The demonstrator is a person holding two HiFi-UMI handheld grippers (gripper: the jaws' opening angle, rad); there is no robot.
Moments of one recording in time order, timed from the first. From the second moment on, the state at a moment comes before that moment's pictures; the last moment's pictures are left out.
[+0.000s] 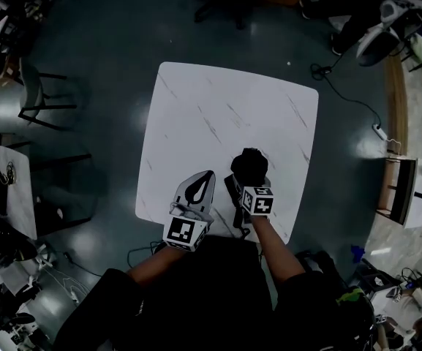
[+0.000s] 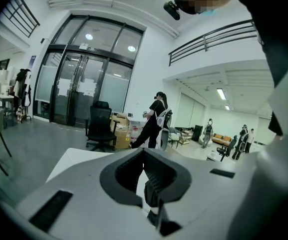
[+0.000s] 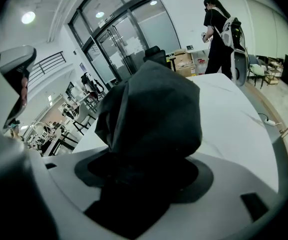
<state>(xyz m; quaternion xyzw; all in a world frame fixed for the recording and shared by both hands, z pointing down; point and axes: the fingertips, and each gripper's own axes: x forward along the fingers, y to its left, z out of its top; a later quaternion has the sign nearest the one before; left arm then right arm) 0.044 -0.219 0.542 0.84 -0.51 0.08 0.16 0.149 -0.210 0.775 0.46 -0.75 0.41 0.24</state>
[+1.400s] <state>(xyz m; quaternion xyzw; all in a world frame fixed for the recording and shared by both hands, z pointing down) 0.002 -0.189 0.522 0.86 -0.49 0.05 0.15 0.153 -0.178 0.754 0.53 -0.70 0.42 0.23</state>
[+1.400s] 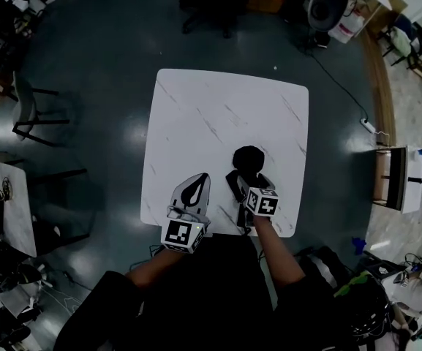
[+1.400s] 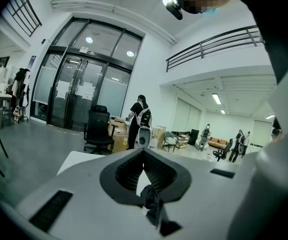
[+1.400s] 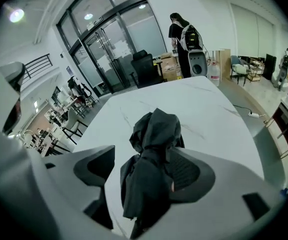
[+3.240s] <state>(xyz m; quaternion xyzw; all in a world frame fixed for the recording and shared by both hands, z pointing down) -0.094 -0.066 0.439 0.90 -0.42 -0.03 0.06 -0.047 -0.051 0.447 0.59 -0.80 0.08 0.06</state>
